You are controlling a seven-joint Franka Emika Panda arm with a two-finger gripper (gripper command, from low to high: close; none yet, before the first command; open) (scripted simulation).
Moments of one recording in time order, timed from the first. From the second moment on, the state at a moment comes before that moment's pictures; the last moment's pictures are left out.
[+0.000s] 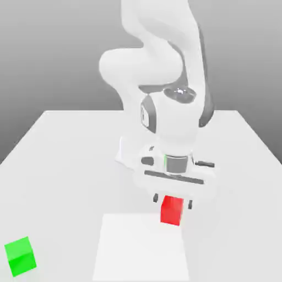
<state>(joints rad) 0.13 0.16 0.07 -2.92 -0.17 3.08 1.46</state>
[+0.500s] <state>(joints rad) 0.14 -0.10 0.12 -2.95 0.04 2.86 1.31</state>
